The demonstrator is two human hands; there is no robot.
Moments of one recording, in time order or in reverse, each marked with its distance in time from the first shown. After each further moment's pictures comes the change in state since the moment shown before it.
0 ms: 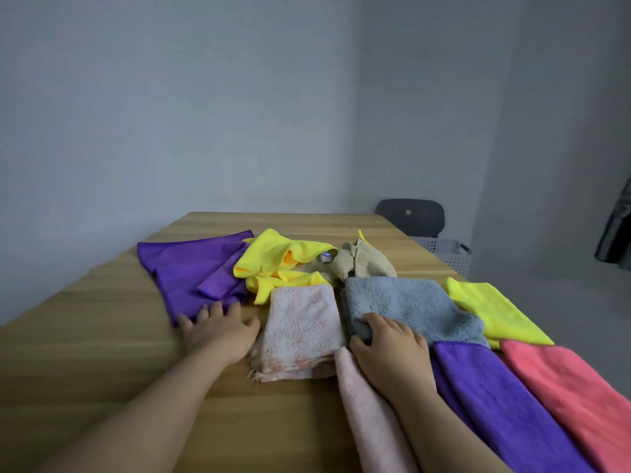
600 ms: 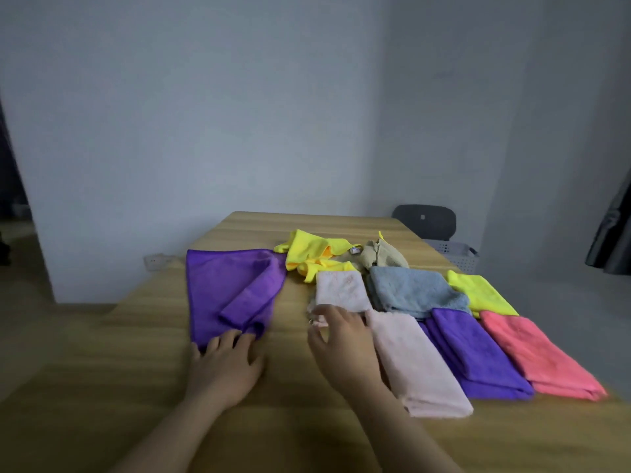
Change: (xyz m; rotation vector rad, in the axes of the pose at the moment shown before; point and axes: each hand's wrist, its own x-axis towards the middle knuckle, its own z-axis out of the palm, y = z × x) left_hand -0.164 -0.111 -0.020 -0.099 0.048 0.126; right_hand -0.120 -0.123 -0.035 0.232 0.029 -0.225
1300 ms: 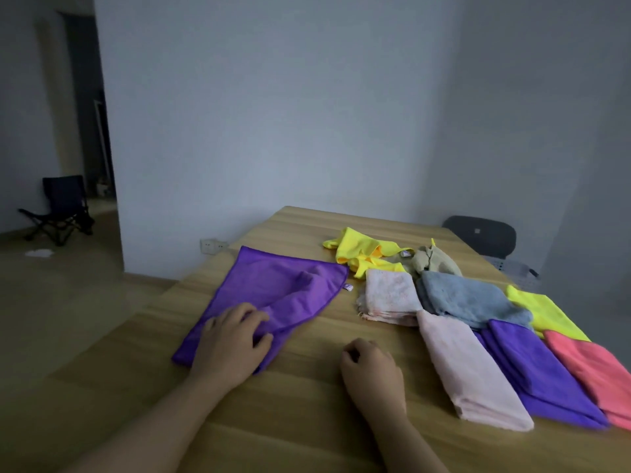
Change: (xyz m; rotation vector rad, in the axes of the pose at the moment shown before) left_hand -0.049 -0.061 -0.026 -0.130 0.332 0.021; right_hand -0.046 -0.024 0.031 -0.012 -0.191 0.187
